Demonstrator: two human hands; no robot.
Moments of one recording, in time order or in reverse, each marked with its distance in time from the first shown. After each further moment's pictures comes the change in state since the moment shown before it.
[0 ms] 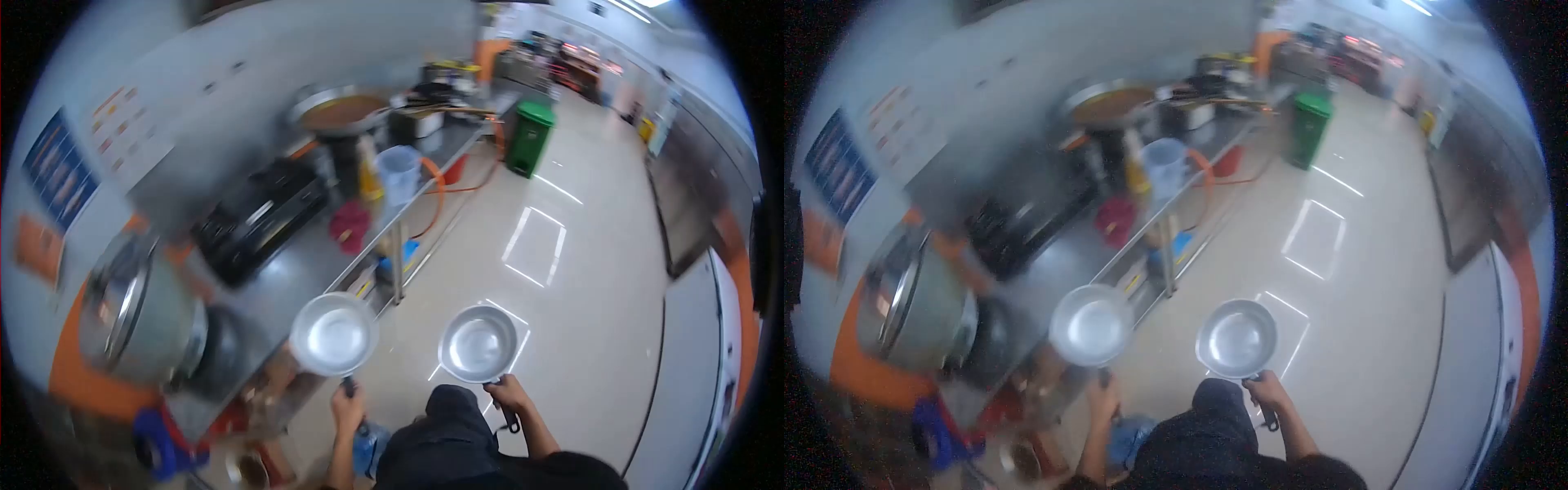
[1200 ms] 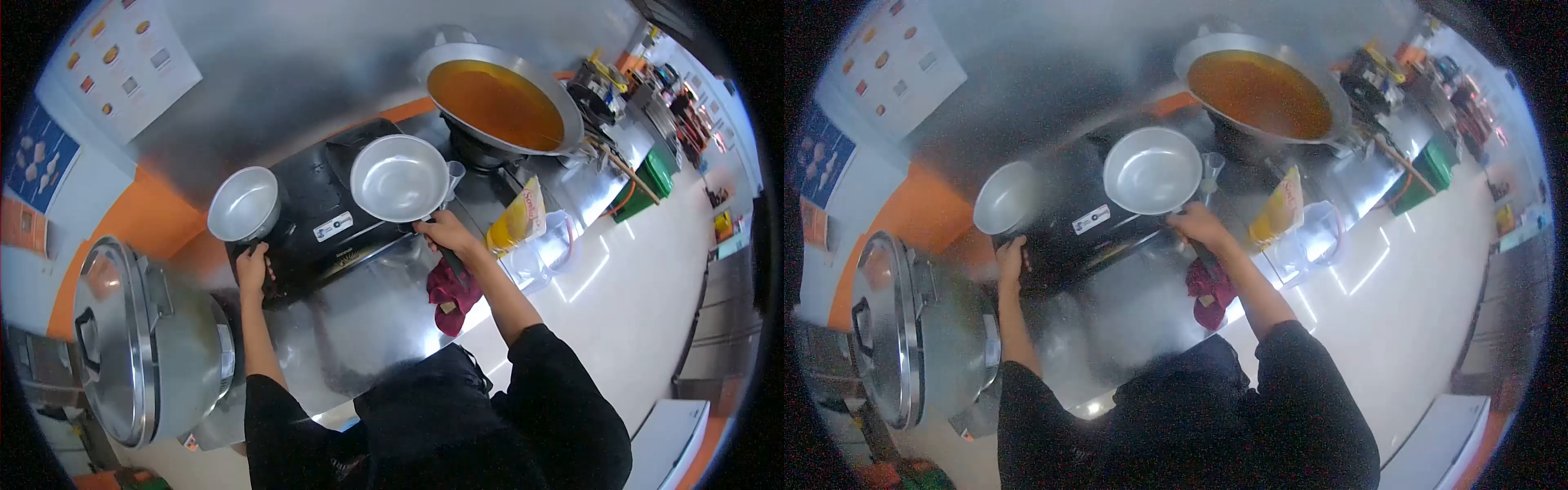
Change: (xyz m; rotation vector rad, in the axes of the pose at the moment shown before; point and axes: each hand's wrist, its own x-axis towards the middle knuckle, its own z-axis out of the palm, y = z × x) left_hand 0.539 0.220 -0.215 -0.195 0.382 -0.066; right_hand 0.493 -0.553 0.292 -0.163 -0.525 -0.474
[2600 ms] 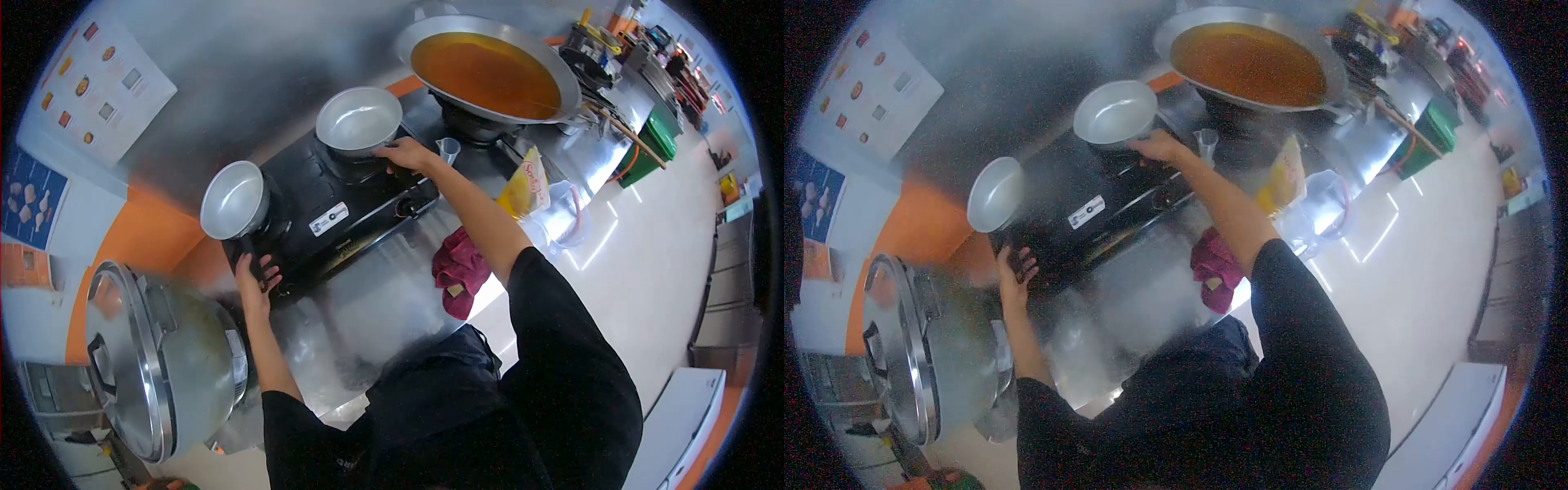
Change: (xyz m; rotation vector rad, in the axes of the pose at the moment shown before) left_hand -0.009 -0.022 -0.008 -0.388 -0.026 -0.055; right_hand 0.114 -0.065 -0.005 -0.139 -0.021 -0.095
